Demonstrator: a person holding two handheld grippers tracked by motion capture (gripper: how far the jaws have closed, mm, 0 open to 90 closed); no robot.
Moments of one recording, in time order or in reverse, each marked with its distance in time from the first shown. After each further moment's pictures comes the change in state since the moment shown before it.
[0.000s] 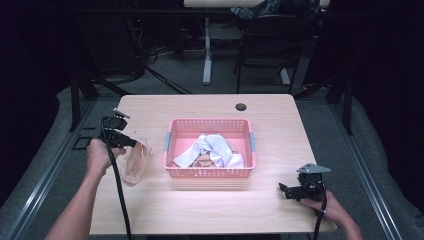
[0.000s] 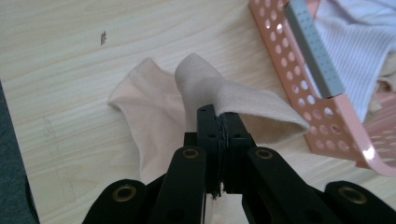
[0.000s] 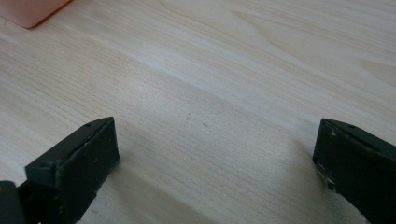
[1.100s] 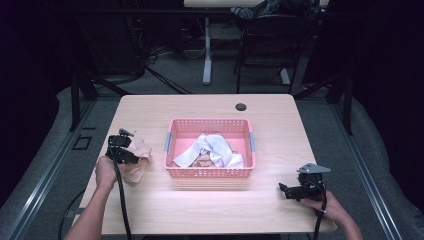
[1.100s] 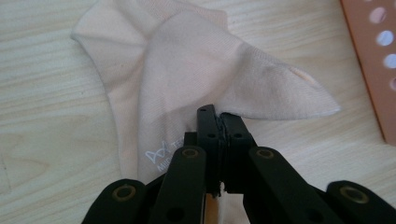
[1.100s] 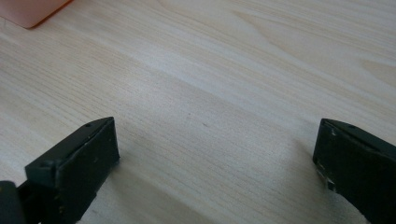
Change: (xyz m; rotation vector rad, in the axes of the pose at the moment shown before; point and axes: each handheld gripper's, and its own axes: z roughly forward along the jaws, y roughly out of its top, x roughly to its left) left arm 0.011 -0.039 0.062 0.072 0.000 -0.083; right arm 0.000 0.000 0.000 0.000 0.000 0.000
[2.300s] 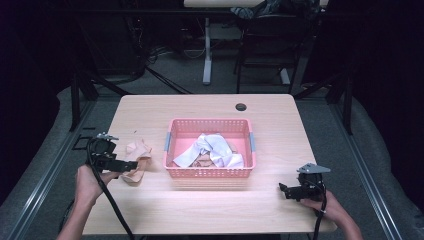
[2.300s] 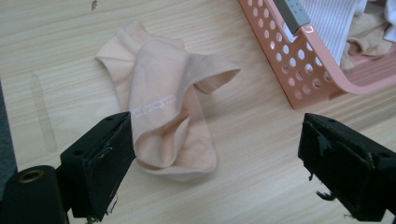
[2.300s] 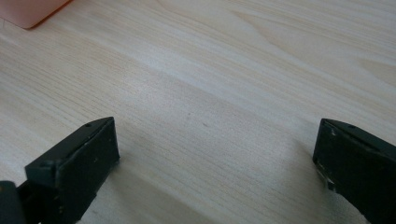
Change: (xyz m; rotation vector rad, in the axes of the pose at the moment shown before) left arm -0.023 -0.047 -0.088 -0.210 -0.025 0.087; right arm 0.001 0.000 0.000 -0.003 -0.004 0.008
